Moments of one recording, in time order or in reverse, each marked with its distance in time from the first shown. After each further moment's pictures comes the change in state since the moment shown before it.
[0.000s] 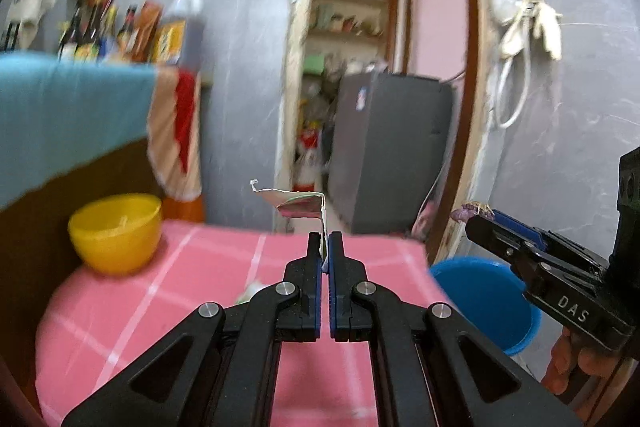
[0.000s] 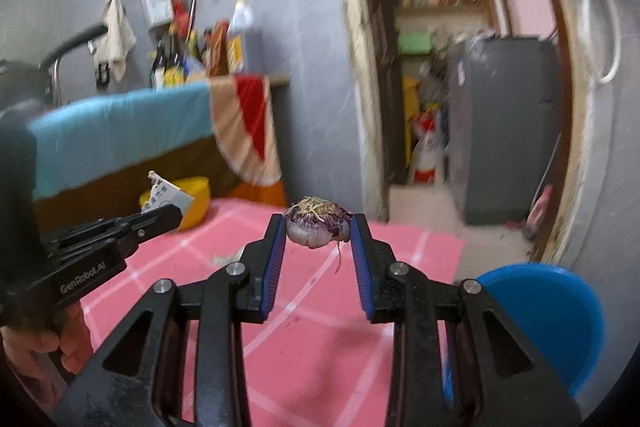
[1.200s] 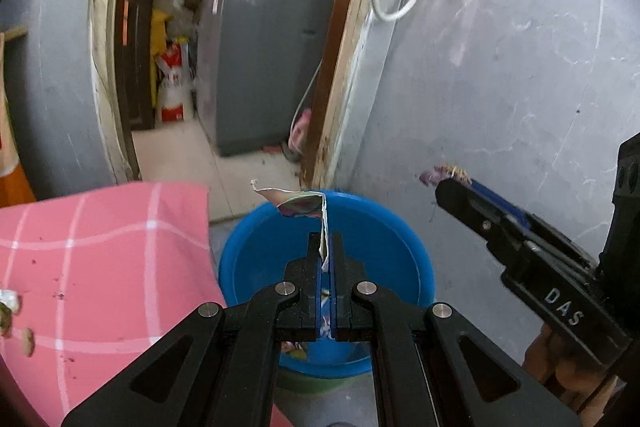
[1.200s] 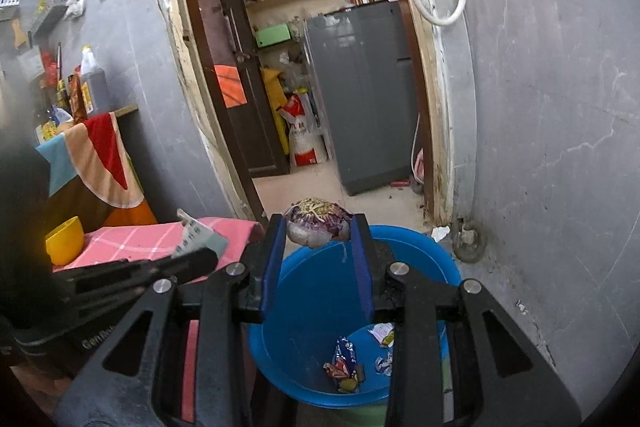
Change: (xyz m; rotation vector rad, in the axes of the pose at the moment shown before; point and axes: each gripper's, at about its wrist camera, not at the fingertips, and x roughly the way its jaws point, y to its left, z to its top) left arm 0.153 -0.184 -0.010 0.082 0.398 -0.382; right arm -0.063 -0.175 -0.024 0.251 0.069 -0.353
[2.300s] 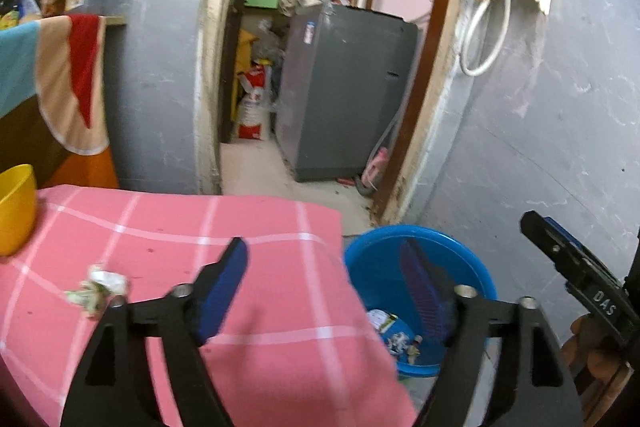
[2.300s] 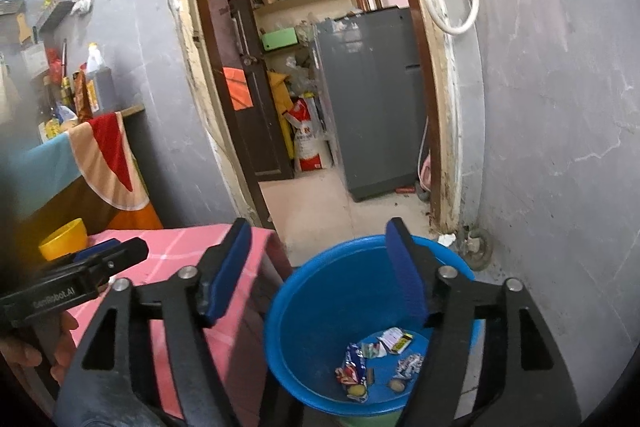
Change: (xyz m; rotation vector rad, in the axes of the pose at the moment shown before) left arm -0.086 0.080 -0.021 -0.139 -0.169 0.221; right arm 0.001 0.031 0.006 -0.024 -0.035 0.009
